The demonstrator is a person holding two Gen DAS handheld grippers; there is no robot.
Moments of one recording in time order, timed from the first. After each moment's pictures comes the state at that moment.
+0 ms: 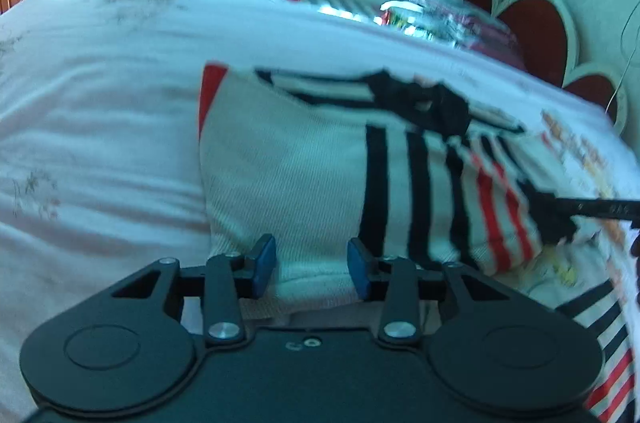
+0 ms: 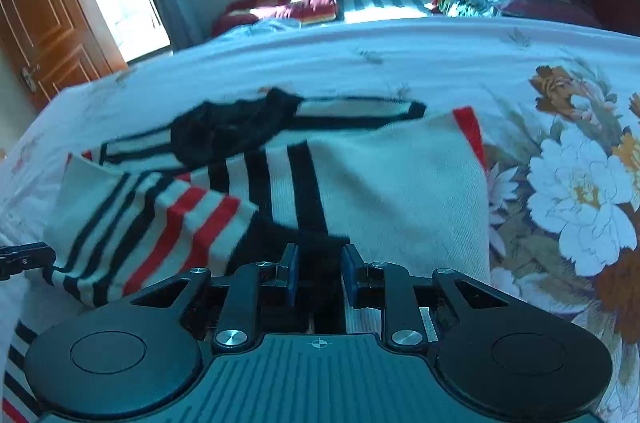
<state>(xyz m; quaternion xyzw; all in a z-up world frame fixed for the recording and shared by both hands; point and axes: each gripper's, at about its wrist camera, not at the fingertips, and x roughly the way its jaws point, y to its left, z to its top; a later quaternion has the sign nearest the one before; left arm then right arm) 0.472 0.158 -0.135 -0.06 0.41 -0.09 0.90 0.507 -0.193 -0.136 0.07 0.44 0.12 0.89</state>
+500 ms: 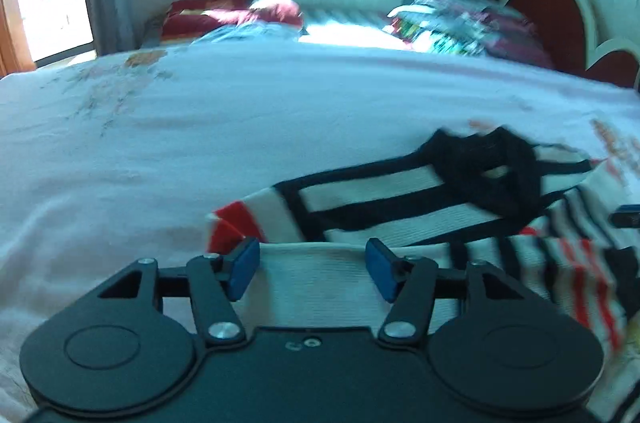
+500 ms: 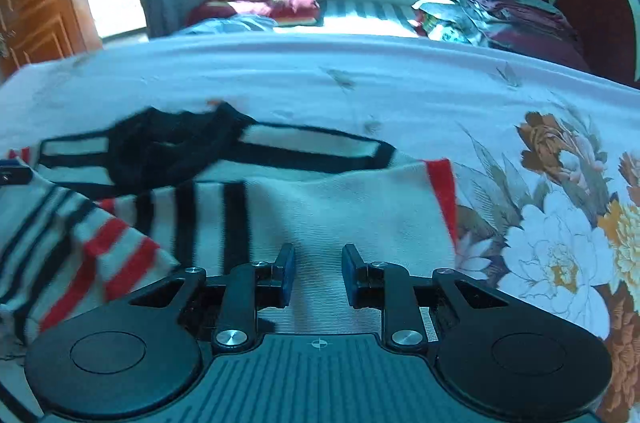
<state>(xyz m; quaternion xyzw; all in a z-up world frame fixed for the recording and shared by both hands) 0.606 0.165 -0.138 0.02 0.42 -0.07 0.91 0.568 -0.206 -0.148 0.00 0.43 0.06 0.90</state>
